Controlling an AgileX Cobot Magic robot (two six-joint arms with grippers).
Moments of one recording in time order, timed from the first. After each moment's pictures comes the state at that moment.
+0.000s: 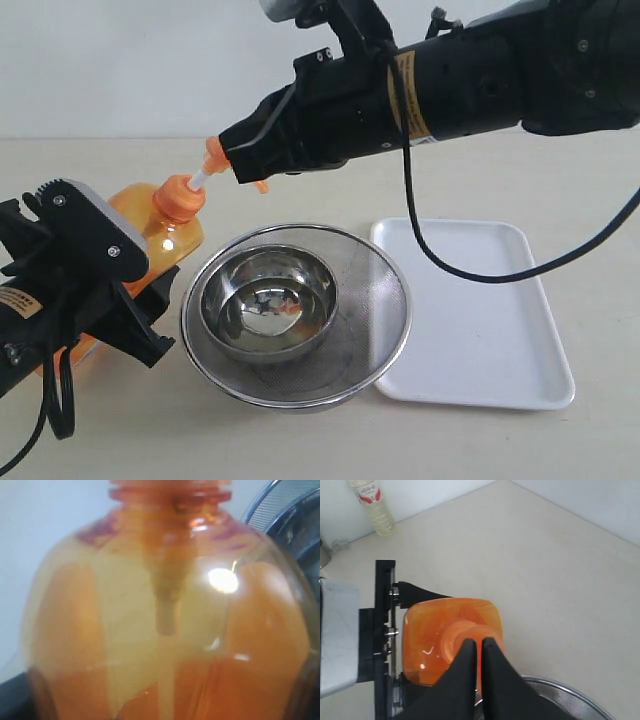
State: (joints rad) left arm -0.64 1.54 -0.35 -0.62 -0.78 0.96; right arm 0.61 1.62 -1.13 -1.65 -0.55 1.60
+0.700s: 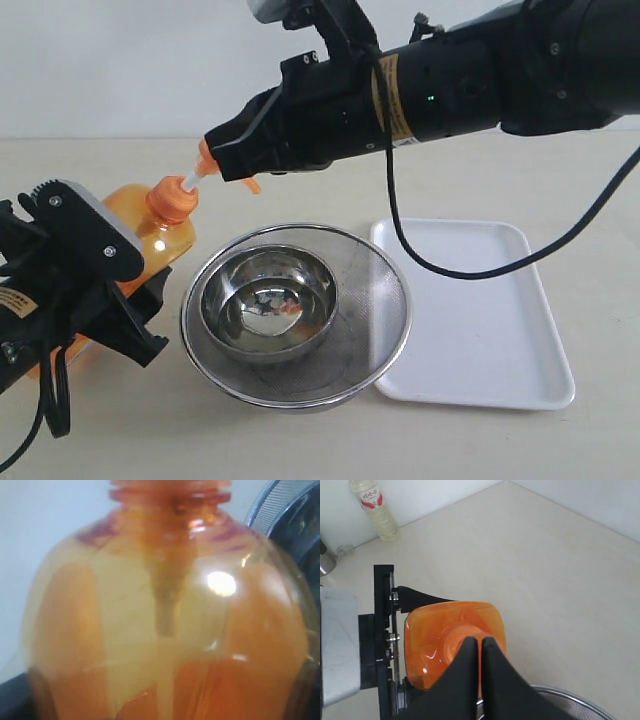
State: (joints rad) left arm -0.64 1.54 -0.35 -0.64 -0.78 0.97; right arm 0.62 1.67 -1.15 -1.63 -0.58 1.60
